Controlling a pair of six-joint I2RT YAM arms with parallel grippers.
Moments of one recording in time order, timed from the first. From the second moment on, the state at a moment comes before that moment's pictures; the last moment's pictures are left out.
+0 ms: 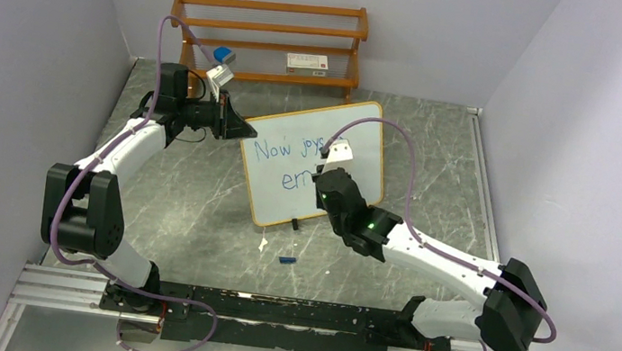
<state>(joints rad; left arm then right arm) -0.10 1.55 1.11 -0.10 1.06 -0.07 0.97 1.26 0.82 -0.05 0.62 0.24</state>
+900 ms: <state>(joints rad) -0.10 1.55 1.11 -0.10 1.06 -0.07 0.97 1.27 0.84 -0.13 0.60 0.29</state>
